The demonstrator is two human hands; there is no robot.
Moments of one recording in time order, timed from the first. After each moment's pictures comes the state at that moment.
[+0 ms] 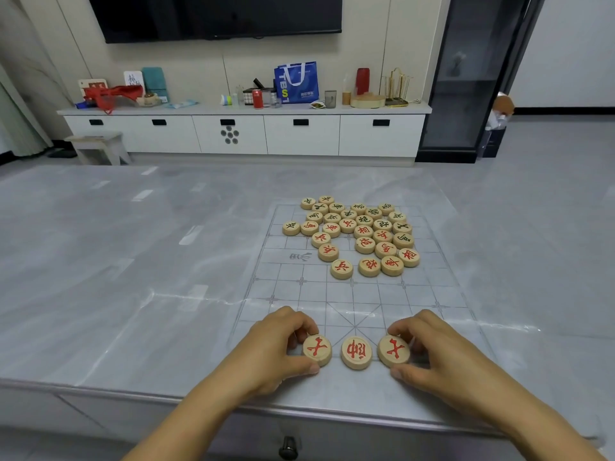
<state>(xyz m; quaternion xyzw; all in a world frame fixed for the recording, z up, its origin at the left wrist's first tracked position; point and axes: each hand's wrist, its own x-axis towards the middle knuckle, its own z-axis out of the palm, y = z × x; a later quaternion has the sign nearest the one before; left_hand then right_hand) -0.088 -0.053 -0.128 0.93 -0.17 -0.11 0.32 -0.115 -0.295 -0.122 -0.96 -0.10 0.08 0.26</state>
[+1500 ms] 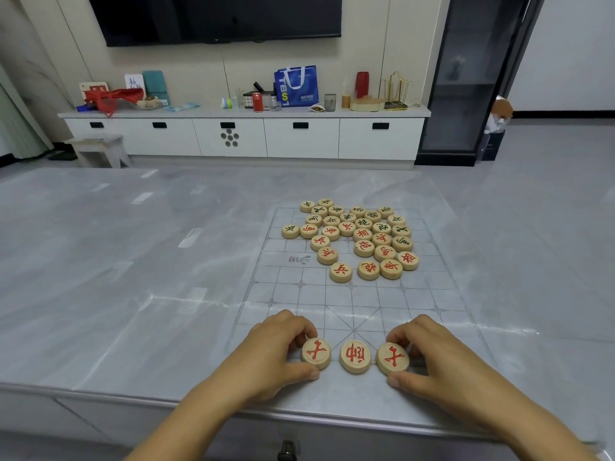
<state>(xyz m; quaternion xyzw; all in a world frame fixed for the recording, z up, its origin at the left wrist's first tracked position) -0.089 -0.054 -0.125 0.94 -0.18 -0.10 0.27 -0.115 -0.292 -0.121 -0.96 -0.11 0.10 0.24</state>
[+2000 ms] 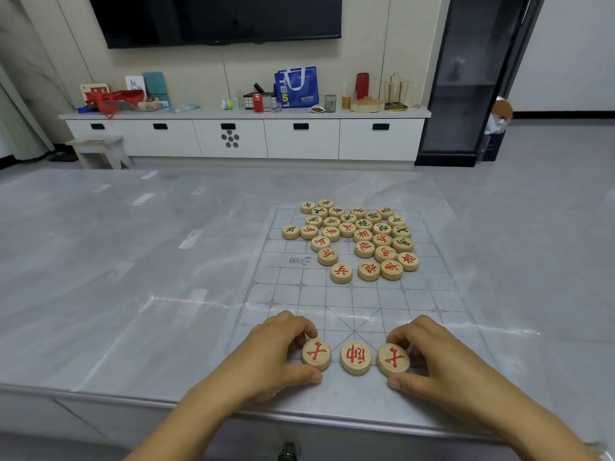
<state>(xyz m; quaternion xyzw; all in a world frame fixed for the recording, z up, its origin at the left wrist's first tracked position) -0.088 -0.052 -0.126 0.94 -0.19 -0.11 0.28 -0.116 -0.293 -0.119 -0.96 -0.11 0.10 0.25</state>
